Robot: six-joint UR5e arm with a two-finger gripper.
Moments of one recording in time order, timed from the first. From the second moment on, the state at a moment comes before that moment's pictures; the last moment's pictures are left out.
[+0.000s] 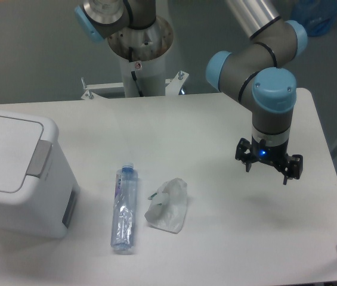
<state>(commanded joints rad) 2.68 -1.99 -1.58 -0.89 1.60 1.18</state>
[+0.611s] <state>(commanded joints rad) 2.68 -1.99 -1.62 -0.89 1.60 1.18</state>
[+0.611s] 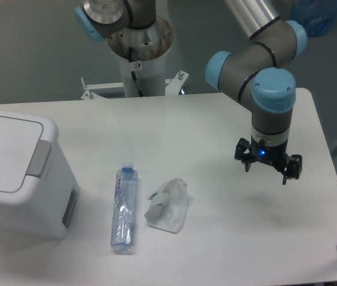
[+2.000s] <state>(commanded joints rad) 2.52 -1.79 -1.63 -0.88 0.95 0.61</state>
